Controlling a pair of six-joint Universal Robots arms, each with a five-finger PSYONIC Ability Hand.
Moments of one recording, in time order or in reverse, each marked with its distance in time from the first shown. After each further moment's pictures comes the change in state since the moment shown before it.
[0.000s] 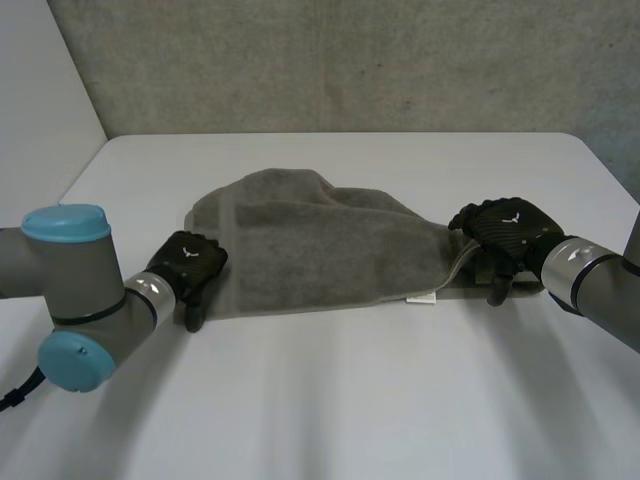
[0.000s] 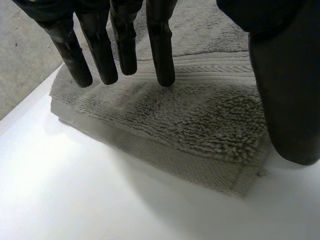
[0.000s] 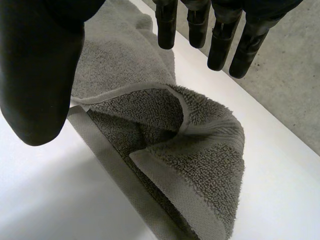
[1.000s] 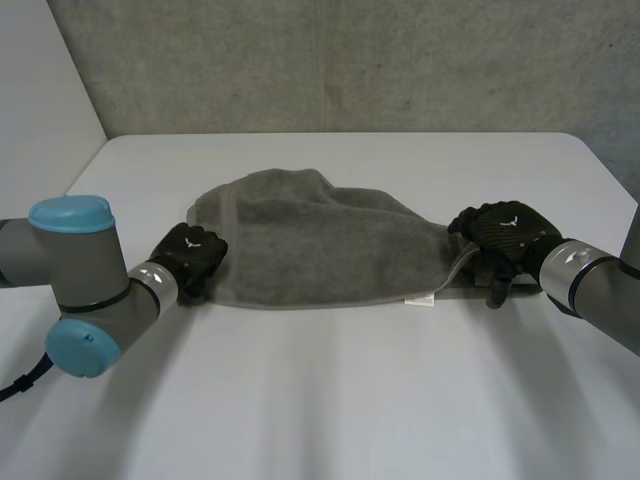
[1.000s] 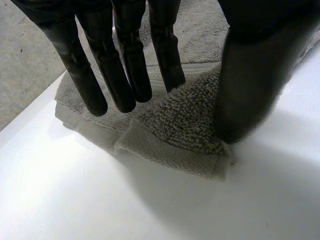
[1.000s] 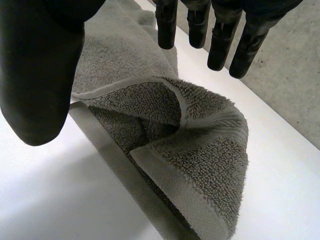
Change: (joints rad) left arm 0.000 -0.044 0.080 -0.016 0.007 -0.001; right arm 0.000 0.016 -0.003 -0.001 0.000 -0.005; left_hand 0.421 0.433 0.429 0.436 0.412; right_hand 0.000 0.000 0.000 0.000 0.000
